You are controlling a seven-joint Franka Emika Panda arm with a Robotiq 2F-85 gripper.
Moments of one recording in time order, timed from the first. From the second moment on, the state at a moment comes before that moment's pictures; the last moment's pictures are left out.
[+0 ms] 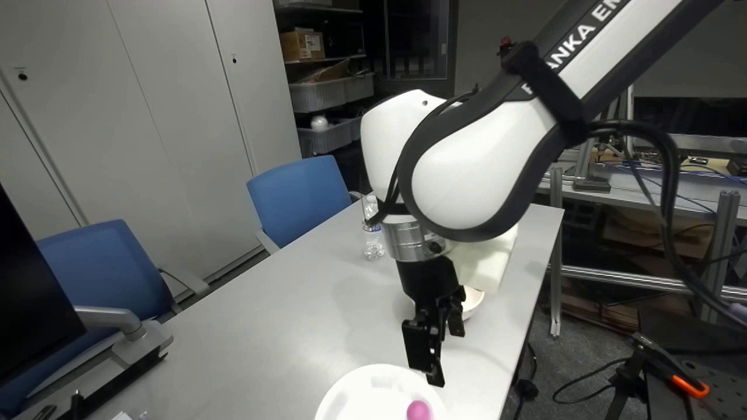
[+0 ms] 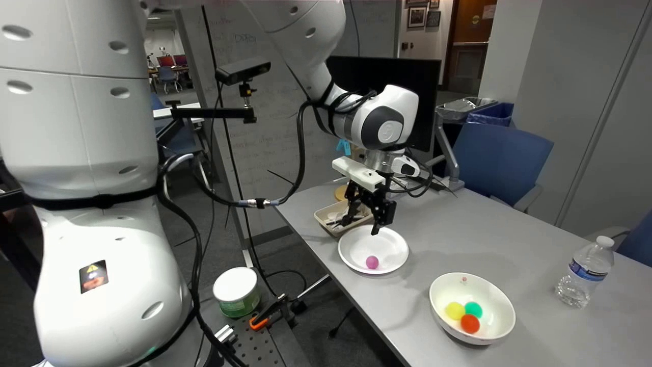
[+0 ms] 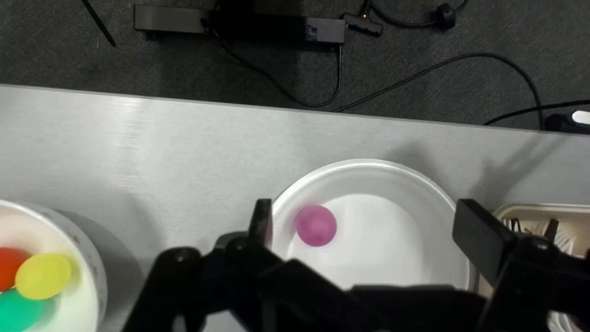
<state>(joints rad) 0.10 0.22 0.11 -2.23 0.10 2.22 0.06</state>
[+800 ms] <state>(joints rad) 0.11 0.30 0.11 -2.20 0.07 2.24 0.05</state>
